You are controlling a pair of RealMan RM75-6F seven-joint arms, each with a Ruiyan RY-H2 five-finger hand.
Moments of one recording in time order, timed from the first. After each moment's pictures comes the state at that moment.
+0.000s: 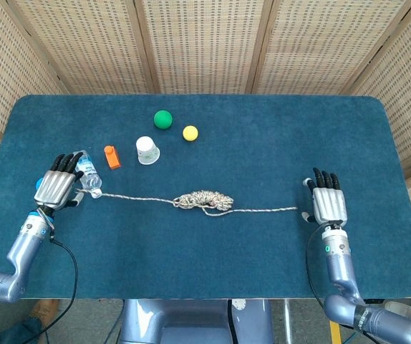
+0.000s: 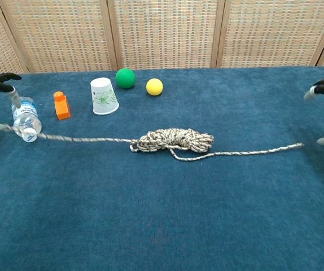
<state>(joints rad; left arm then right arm) -0.58 -1.47 -0.10 -1.08 1.30 1.01 0.06 0.51 -1.55 0.22 -1.35 -0.97 1.17 -0.45</state>
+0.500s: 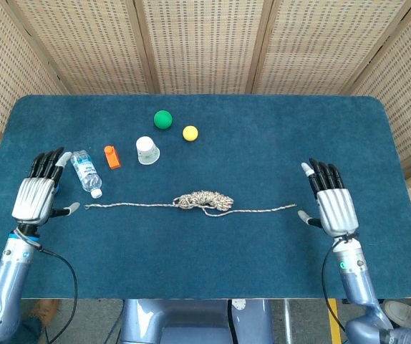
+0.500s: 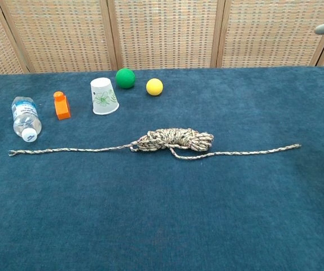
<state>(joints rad) -0.41 -1.27 -0.15 -1.63 1.29 1.36 0.18 0.40 -1.38 0.15 -1.54 -1.39 1.41 -0.23</state>
